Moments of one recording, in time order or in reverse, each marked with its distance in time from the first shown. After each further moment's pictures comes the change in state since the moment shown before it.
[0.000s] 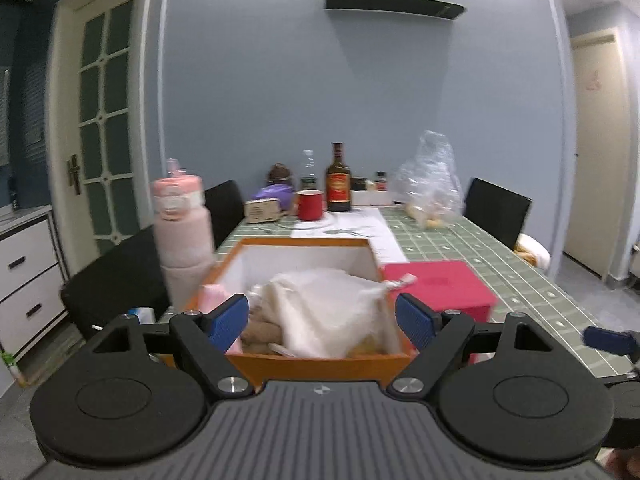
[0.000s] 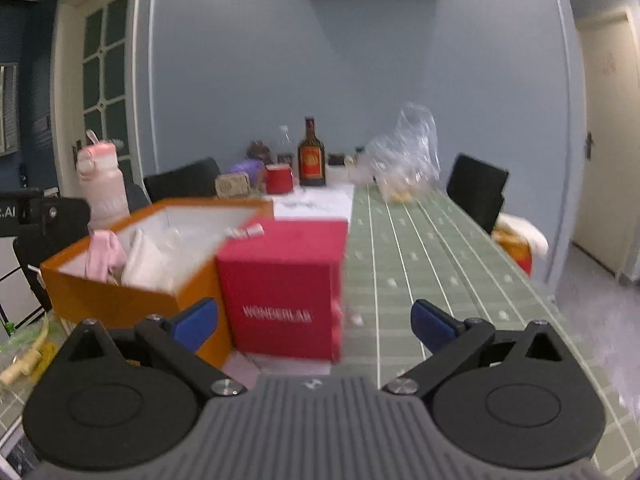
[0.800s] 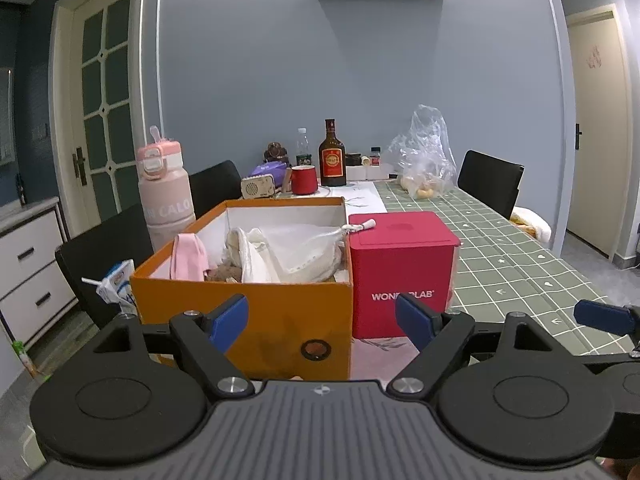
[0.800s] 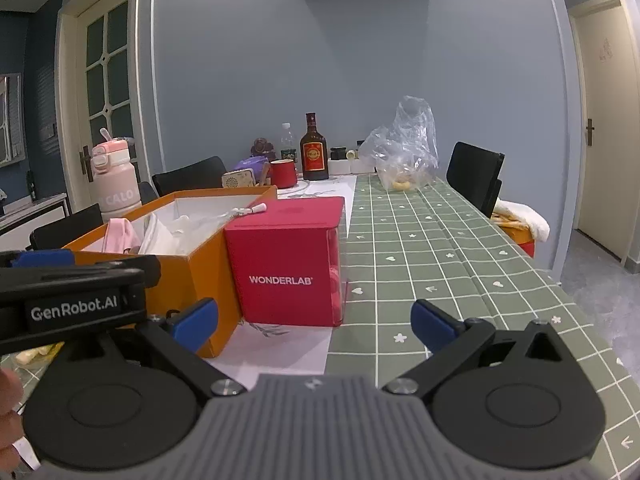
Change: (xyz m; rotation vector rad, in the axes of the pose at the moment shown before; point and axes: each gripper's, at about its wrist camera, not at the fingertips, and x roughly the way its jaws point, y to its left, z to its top) left arm -0.017 -0.049 -0.043 0.010 0.043 0.044; right arm -0.030 -0.007 -0.024 0.030 -0.012 0.022
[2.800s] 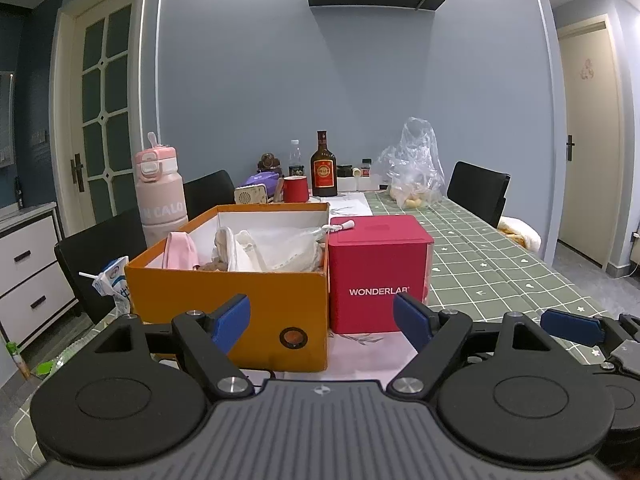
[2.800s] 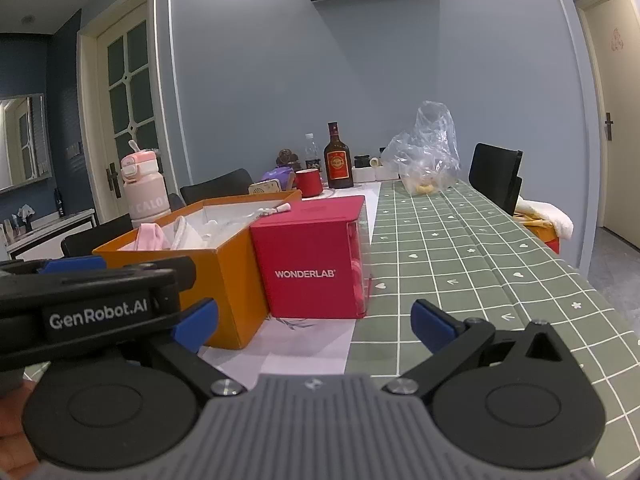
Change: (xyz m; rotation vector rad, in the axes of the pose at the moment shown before) left arm -0.023 -0.016 -0.017 -0.005 -0.048 -0.011; right arm -0.012 -0.007 -0.017 0.025 -0.040 0.097
